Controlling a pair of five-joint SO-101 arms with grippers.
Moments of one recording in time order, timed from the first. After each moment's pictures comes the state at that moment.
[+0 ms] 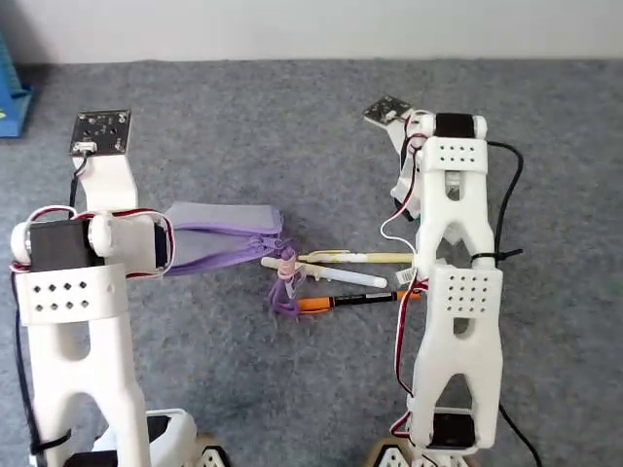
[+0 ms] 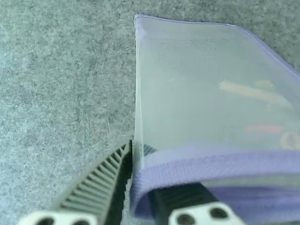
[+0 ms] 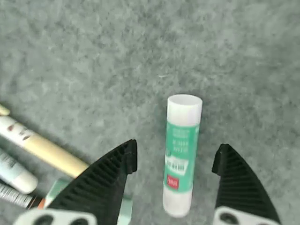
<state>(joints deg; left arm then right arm) -9.6 -27.7 13.0 98.9 4.7 0.4 61.5 -65.0 97.7 40.5</state>
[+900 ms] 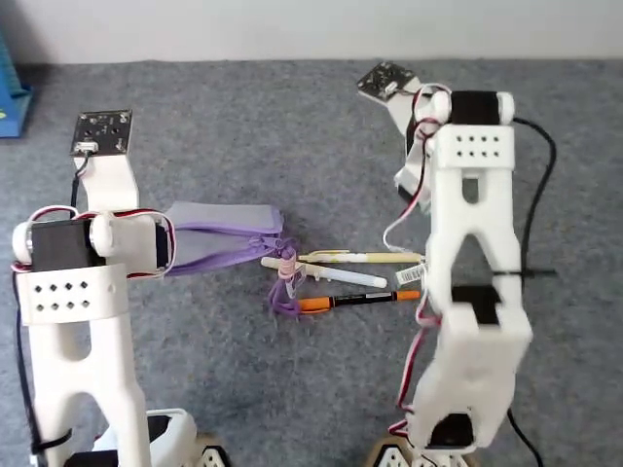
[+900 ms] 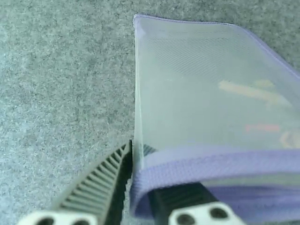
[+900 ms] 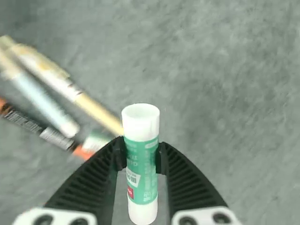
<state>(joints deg) -9.4 -27.7 13.0 98.9 4.9 -2.6 21.8 -36.7 100.5 42.6</state>
